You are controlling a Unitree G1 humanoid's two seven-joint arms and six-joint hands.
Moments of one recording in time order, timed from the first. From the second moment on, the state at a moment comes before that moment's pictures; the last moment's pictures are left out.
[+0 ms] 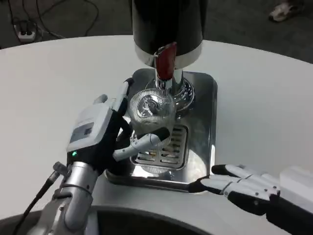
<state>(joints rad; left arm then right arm) -0.55 0.37 -0.27 0.55 0.59 -0.23 0.33 0.37 -0.70 -0.43 -0.95 0.01 -0.11 0.74</state>
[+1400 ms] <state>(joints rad) -0.29 0.32 0.10 -0.39 0.04 0.05 -0.13 0.34 -0.70 -0.38 -0.95 -0.01 -0.08 0.72</state>
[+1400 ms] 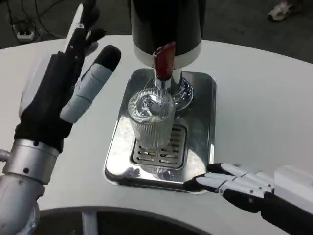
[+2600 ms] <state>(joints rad) -0.49 0.47 -0.07 -0.37 0.12 0.15 -0.39 0.36 -0.68 -0.39 -0.96 -0.01 -0.08 0.72</state>
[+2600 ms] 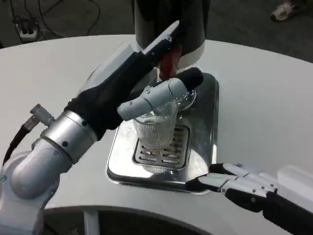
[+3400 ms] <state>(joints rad) -0.51 0.64 -0.10 -0.39 0.21 0.08 -0.49 0.31 -0.65 -0.27 -0.98 -0.11 -0.03 0.66</state>
